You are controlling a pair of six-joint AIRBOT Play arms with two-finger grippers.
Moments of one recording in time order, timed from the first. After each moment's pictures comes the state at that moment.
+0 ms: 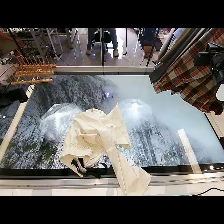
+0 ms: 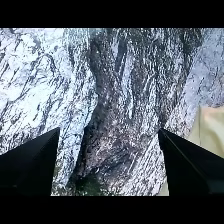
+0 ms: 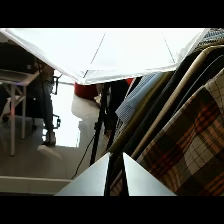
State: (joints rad) left arm 0.21 -1.31 1.58 1.51 -1.19 -1.65; right arm -0.17 -1.22 1.46 -1.24 0.11 1.08
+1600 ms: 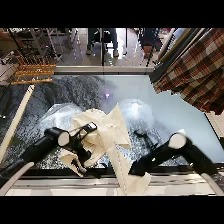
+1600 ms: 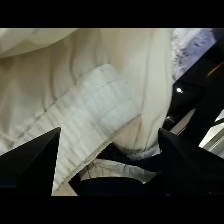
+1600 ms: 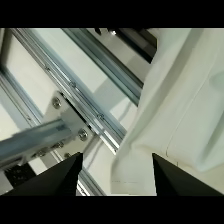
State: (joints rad) left arm -0.53 -1.23 0.90 1.36 -1.04 -1.15; right arm 0.31 -0.97 0.67 -0.85 1.42 1.15
